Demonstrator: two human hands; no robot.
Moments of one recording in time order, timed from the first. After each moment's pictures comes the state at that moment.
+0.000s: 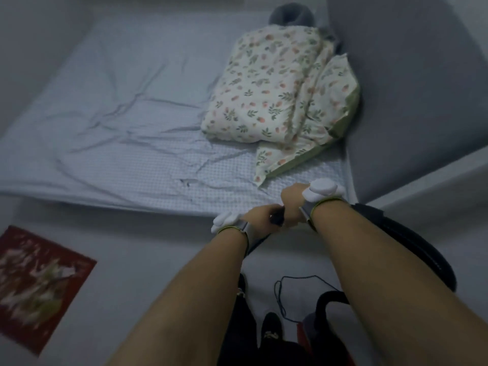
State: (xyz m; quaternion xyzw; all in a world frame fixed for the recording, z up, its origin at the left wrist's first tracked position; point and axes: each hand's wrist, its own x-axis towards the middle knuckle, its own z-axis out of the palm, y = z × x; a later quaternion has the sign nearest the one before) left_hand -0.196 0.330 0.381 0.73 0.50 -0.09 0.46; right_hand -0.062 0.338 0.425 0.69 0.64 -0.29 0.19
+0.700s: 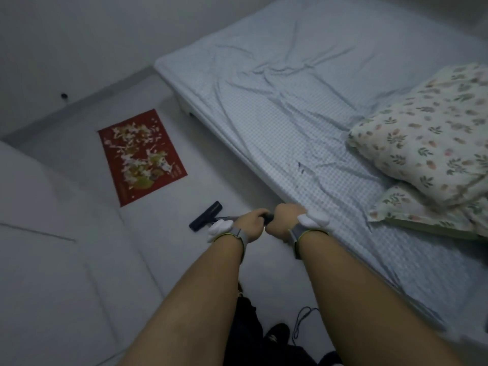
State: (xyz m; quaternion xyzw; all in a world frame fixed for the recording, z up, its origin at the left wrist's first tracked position) left_hand -0.487 0.238 0.352 0.42 0.77 0.12 0.47; right_hand -0.386 0.304 0.418 0.48 0.78 -0.30 0.27
